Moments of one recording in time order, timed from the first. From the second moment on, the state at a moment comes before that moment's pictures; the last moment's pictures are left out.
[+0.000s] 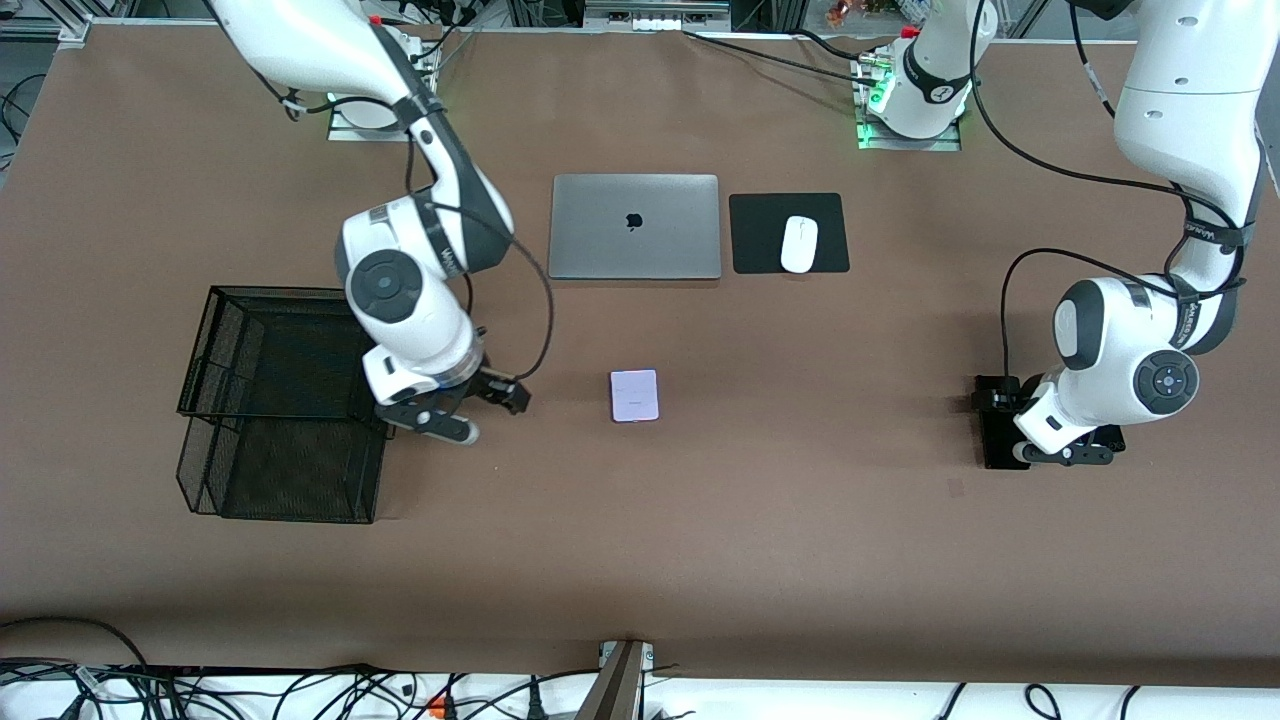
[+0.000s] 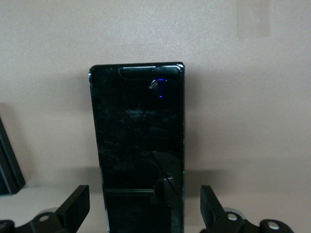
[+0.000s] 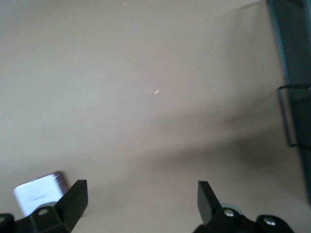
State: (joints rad) left arm 0.12 0.63 -0.01 -1.79 0.06 2.25 0.10; right arm 0.57 0.57 -0.10 -1.58 0.06 2.23 0.75
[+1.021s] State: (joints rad) left arm 0.14 0.67 -0.02 -1.80 0.06 2.32 0.12; right arm 0.73 0.86 -0.09 -1.30 -0.12 2.45 0.73
